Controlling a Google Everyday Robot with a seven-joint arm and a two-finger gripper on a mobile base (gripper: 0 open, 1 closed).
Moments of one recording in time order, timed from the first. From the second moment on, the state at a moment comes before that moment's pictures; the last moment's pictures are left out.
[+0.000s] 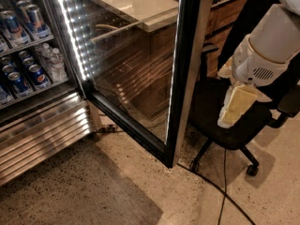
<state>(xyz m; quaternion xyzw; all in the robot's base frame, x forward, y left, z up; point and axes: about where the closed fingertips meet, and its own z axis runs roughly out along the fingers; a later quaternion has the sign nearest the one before) 0.482 -0.182 0.892 -0.62 0.77 0.04 0.15</state>
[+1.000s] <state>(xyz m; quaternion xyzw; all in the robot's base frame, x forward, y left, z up) 0.482 -0.182 0.892 -0.62 0.77 0.04 0.15</state>
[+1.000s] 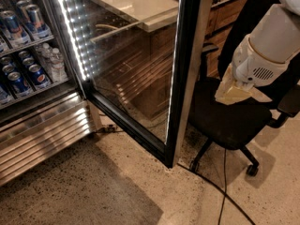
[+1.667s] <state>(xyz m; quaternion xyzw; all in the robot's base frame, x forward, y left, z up) 0.492 -0.185 0.896 -0.62 0.77 0.04 0.15</state>
